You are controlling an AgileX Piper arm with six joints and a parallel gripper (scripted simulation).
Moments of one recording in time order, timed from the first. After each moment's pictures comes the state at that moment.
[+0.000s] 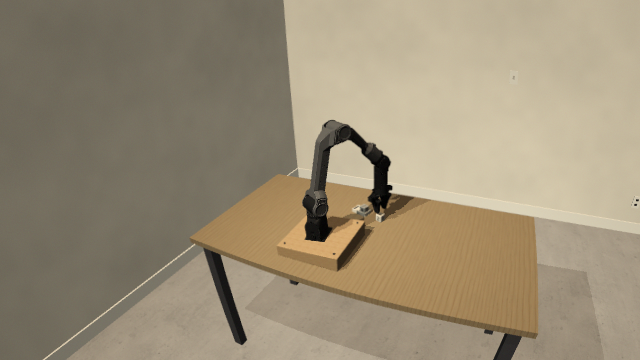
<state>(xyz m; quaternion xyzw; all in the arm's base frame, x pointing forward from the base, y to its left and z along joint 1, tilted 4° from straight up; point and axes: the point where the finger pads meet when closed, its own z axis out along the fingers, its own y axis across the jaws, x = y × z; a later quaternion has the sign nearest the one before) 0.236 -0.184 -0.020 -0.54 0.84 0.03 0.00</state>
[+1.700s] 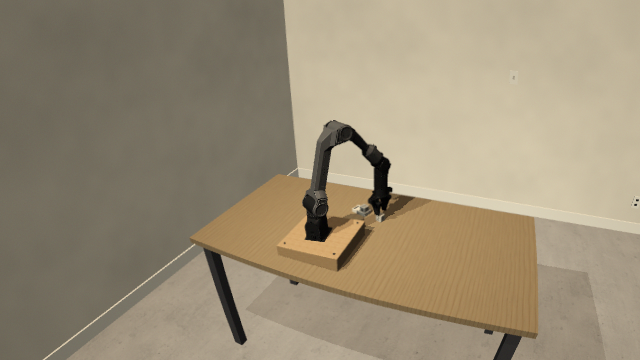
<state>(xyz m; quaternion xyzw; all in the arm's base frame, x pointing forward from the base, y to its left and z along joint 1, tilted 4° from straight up) 0.236 -0.184 -0.029 -0.54 0.84 0.03 0.00</state>
